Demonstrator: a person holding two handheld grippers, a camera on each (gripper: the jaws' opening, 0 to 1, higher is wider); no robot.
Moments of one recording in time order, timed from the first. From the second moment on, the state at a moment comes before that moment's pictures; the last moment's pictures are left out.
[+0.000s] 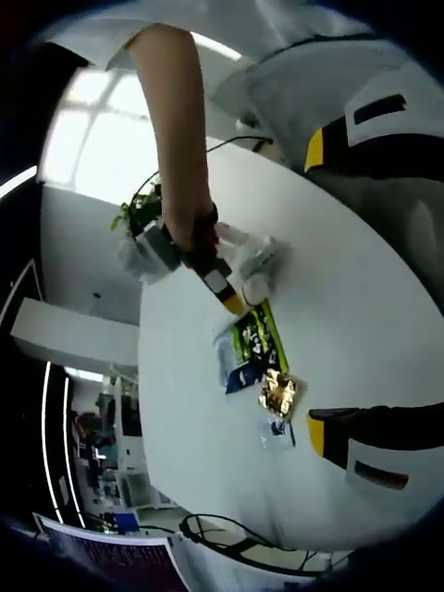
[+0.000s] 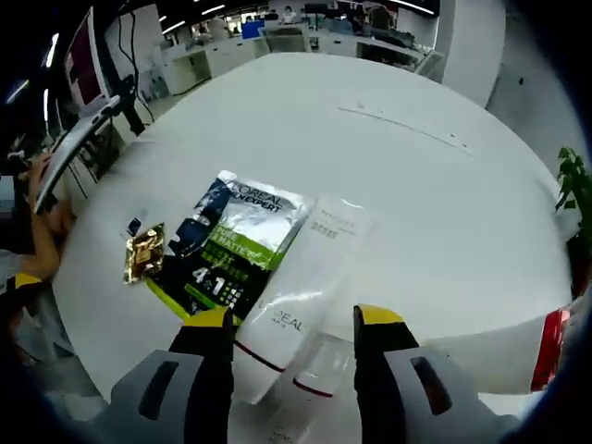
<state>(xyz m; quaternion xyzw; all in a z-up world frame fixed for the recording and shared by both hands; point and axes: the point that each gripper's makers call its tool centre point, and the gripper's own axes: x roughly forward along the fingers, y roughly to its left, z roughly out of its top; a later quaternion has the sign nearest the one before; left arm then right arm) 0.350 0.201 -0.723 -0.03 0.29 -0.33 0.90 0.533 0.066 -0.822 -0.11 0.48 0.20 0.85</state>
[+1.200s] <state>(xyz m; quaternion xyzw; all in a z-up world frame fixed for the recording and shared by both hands) 0.352 0.207 -0.726 -0.04 0.29 -0.32 0.90 0.576 0.068 -0.839 -0.10 0.48 0.18 0.85</state>
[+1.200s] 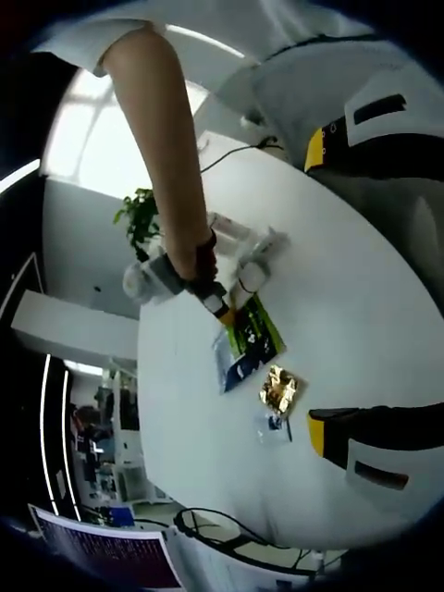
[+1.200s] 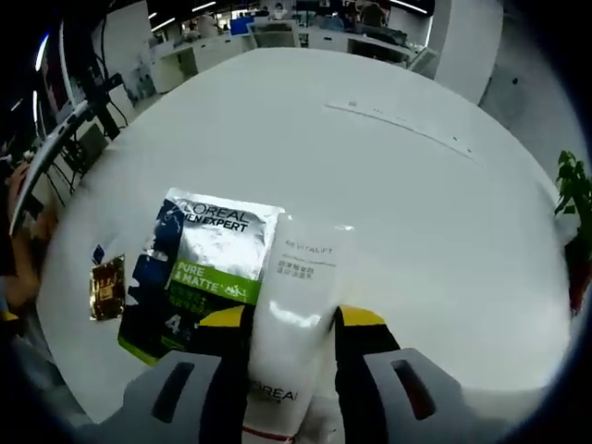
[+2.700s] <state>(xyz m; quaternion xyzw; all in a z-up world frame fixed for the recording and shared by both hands) 0.354 0.205 -0.717 -0.04 0.27 -0.31 0.91 0.557 0.070 -0.789 -0.07 0.38 0.20 0.90</state>
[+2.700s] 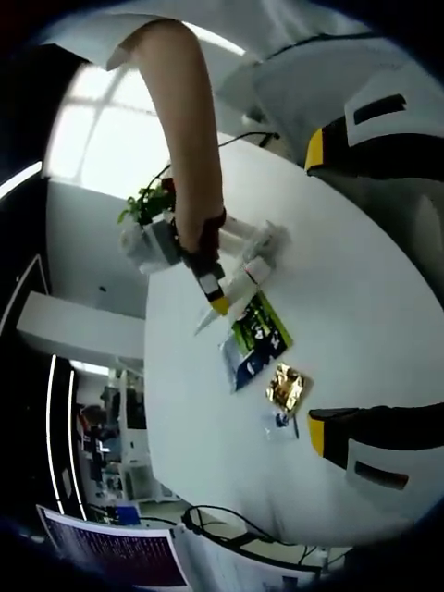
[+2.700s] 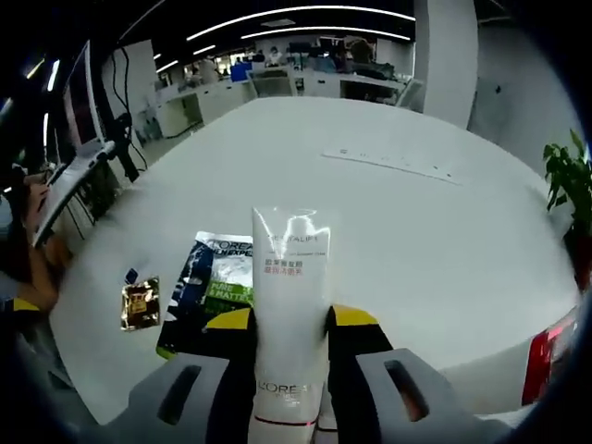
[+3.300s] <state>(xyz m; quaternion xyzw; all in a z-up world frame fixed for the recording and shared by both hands) 0.354 0.204 -0.714 -0.03 0.27 -0.32 0.91 0.538 0.074 -0.756 -0.06 0.32 0.23 0.92</state>
